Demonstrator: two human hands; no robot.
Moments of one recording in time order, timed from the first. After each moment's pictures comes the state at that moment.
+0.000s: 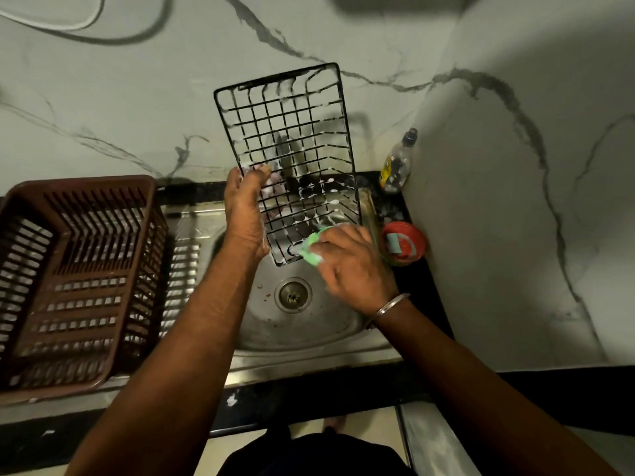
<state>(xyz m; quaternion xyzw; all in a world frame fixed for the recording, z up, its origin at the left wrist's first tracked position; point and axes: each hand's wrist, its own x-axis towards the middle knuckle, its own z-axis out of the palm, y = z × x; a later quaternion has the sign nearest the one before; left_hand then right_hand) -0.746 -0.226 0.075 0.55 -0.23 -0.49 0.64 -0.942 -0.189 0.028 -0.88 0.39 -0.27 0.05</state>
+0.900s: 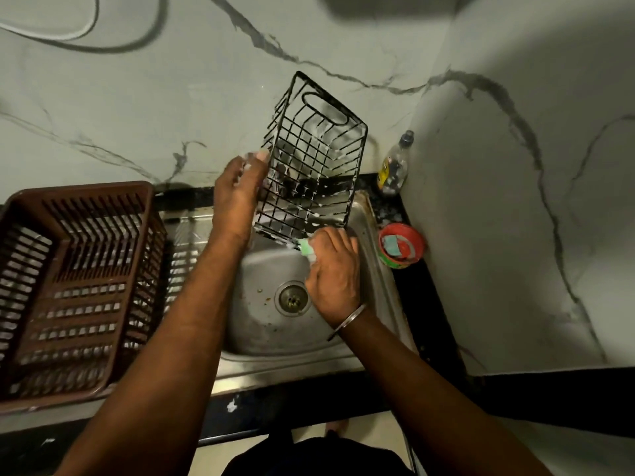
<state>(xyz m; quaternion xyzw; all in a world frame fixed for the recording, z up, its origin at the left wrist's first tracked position) -0.744 -0.220 0.109 0.62 -0.37 -0.40 0.56 -0.891 -0.173 0.017 -0.75 0.53 -0.38 0.07</state>
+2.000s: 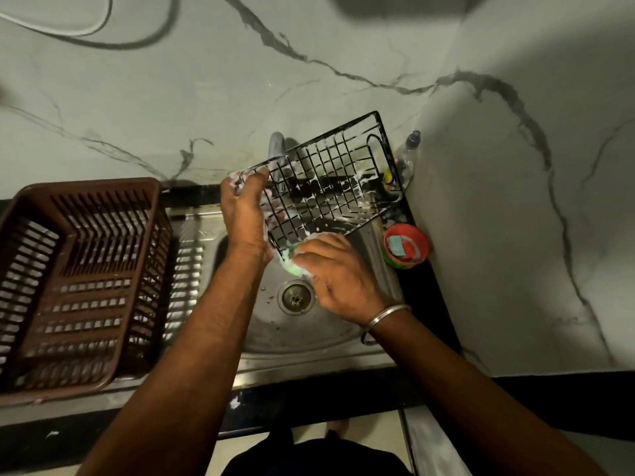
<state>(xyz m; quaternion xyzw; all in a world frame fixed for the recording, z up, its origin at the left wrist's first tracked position) -0.758 -0.207 0.097 0.57 -0.18 -0.46 0.66 -0.922 -0.182 0.032 -0.89 0.32 -0.30 0.12</state>
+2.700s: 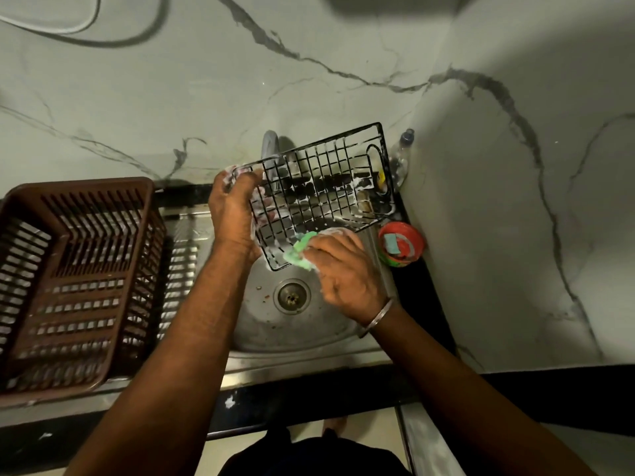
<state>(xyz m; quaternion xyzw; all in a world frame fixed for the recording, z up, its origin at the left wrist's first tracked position) -0.743 -0.212 0.091 0.58 -0.24 -0.45 0.64 -0.938 -0.180 0.015 -0.87 0.35 -0.34 0.05</state>
